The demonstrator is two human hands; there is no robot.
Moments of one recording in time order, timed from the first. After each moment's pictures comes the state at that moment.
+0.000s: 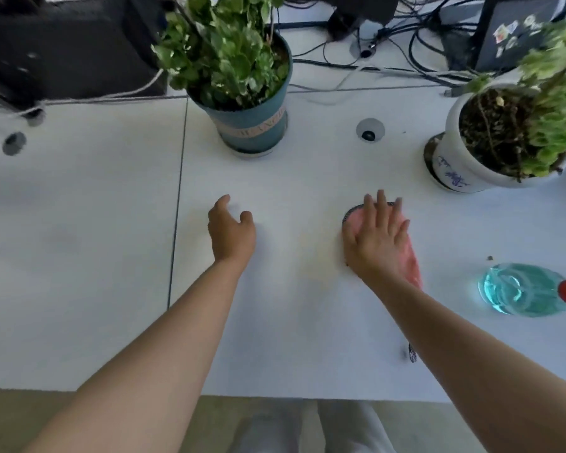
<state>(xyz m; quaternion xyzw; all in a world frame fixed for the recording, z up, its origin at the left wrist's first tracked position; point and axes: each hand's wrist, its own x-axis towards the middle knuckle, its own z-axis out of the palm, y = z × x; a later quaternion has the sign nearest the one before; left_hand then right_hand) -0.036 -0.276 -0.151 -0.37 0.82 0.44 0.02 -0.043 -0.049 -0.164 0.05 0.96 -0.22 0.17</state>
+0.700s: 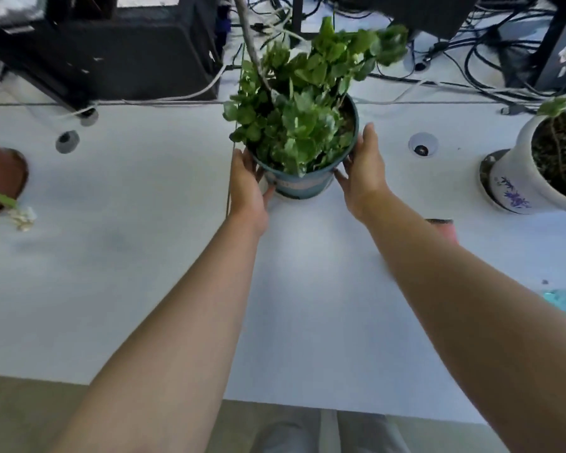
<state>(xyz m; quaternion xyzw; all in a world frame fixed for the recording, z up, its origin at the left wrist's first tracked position) -0.104 -0.351 -0.094 -0.38 0.48 0.79 -0.02 -0.155 -0.195 -0.090 0.20 0.55 -0.78 0.21</state>
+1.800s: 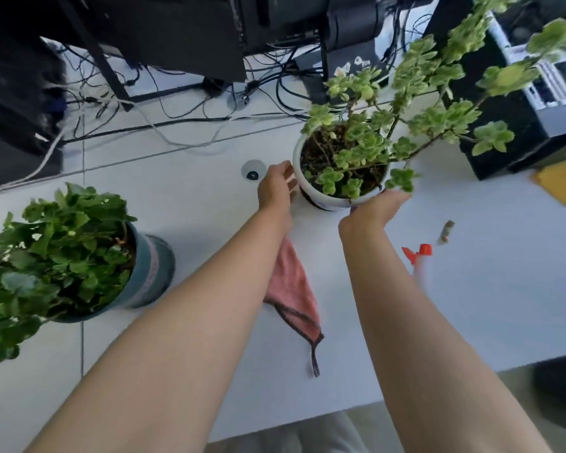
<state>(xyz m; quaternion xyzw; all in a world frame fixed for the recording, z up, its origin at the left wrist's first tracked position) -0.175 -0.015 -0.073 -0.33 0.58 0.73 0.15 -0.144 0.103 -0.065 0.51 0.32 -0.79 -0.11</state>
